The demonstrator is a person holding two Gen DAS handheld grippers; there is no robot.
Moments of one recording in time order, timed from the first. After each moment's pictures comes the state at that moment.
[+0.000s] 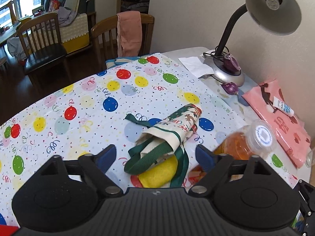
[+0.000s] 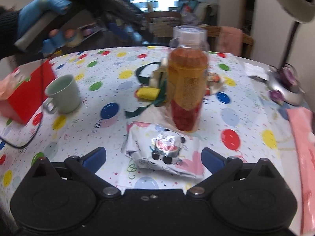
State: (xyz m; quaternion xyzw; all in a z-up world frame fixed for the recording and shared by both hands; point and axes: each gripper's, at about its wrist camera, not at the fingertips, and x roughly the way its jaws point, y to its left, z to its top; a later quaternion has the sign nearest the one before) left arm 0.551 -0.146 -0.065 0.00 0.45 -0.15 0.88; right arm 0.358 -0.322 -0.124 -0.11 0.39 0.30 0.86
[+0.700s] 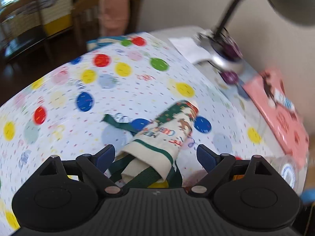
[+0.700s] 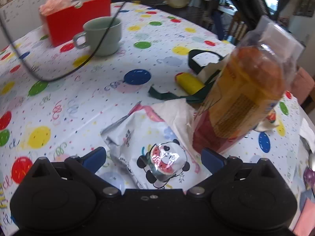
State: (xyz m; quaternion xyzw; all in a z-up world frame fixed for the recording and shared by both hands) left arm 0.625 -0.177 -0.100 -0.02 0.52 -0.17 0.84; right arm 0.412 -0.292 -0.163 -0.33 0.37 0.48 0.73
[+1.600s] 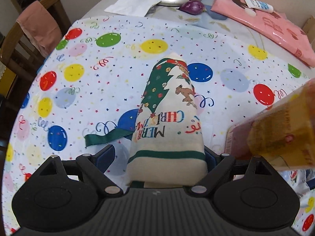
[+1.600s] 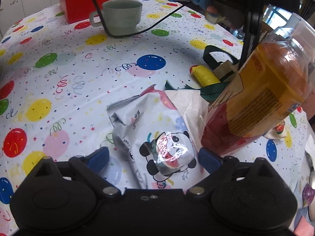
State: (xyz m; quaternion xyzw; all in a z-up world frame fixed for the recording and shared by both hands) left arm 0.656 -0.217 -0.164 0.25 0.52 -0.34 0.74; right arm 0.405 -0.293 -0.180 -0.38 0.35 0.50 0.70
